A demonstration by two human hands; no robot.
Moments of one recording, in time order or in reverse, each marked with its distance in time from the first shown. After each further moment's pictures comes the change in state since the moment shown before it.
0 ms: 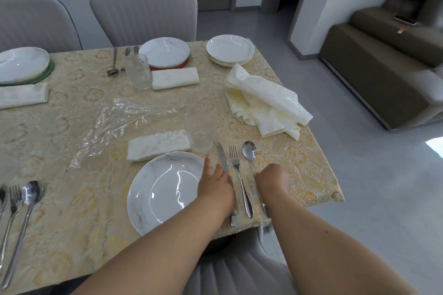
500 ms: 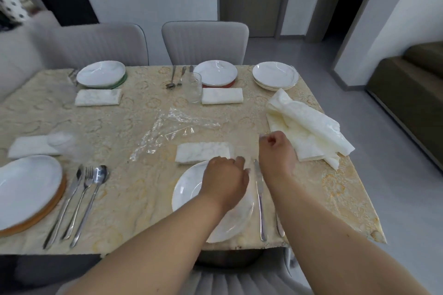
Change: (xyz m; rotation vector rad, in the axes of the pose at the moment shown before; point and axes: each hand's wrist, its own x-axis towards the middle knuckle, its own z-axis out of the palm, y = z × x) left_hand -0.058 -0.062 -0.022 -0.518 0.621 -0.273; right_hand -0.066 -0.114 -0.043 0.513 0.213 -0.437
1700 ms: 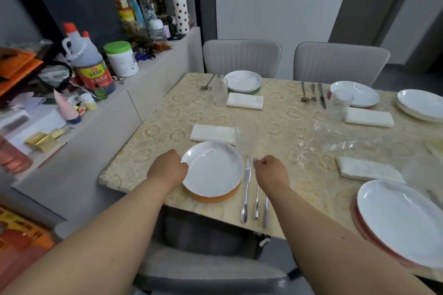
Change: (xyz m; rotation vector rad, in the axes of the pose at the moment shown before) left_hand -0.275 -0.464 -0.182 -0.212 -0.037 -0.936; right_hand -0.270 -0.193 0.318 -0.194 -0.488 -0.112
